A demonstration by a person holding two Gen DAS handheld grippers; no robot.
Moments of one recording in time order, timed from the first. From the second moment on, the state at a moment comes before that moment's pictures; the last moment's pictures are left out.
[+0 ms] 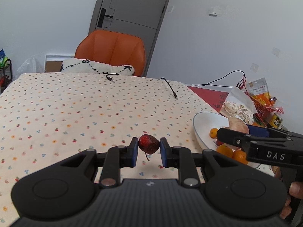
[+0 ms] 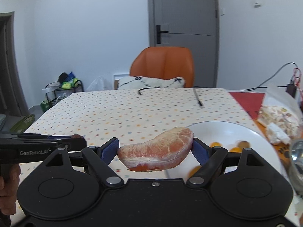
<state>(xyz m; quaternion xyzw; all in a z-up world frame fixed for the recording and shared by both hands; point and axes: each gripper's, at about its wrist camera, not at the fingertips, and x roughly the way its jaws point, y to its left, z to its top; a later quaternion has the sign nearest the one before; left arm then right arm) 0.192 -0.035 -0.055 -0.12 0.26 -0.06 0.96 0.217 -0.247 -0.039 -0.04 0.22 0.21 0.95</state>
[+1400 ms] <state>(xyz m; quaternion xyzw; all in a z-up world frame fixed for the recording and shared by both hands) 0.236 -0.115 -0.046 -0.08 0.26 -0.13 0.95 0.257 -0.366 -0.065 0.03 0.25 0.05 0.97</state>
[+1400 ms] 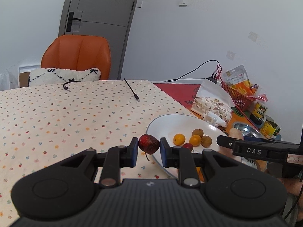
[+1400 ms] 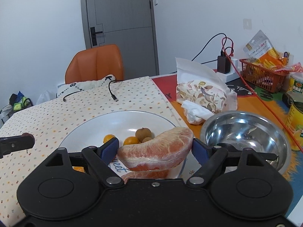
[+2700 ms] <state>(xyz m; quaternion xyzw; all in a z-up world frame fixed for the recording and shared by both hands) 0.236 -0.116 -0.047 -0.08 0.27 -0.11 0.95 0.213 -0.369 -0.063 0.06 0.25 0.09 0.96</state>
